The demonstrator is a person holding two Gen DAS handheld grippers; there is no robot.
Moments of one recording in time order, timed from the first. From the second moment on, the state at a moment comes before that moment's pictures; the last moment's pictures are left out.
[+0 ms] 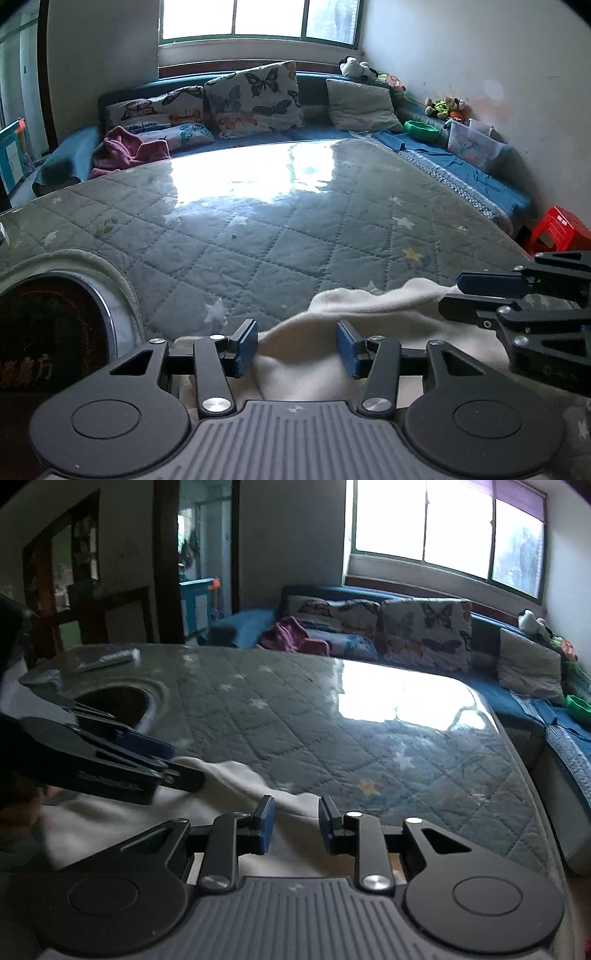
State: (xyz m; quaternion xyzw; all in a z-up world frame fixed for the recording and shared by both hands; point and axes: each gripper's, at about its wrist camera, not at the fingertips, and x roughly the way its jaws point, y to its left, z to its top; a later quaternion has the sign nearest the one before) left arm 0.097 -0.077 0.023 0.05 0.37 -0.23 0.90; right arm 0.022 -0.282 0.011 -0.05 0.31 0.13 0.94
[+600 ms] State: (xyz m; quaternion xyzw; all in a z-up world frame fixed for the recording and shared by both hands) left arm 0.007 -0.045 0.019 0.07 0.34 -0.20 0.92; right arm -0.048 -0.245 -0.018 -0.11 0.28 0.14 0.94
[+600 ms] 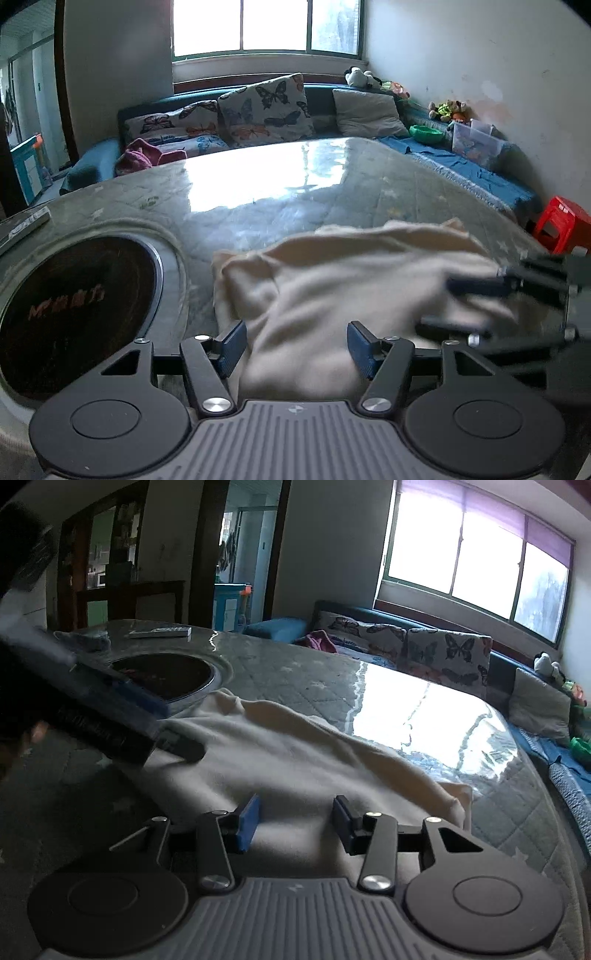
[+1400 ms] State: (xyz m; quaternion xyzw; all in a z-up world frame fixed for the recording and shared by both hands) left arm -0.011 -0.043 0.023 0.07 0.32 -0.21 0.92; right arm -0.090 -0.266 -0.004 -0.06 0.27 0.11 0.96
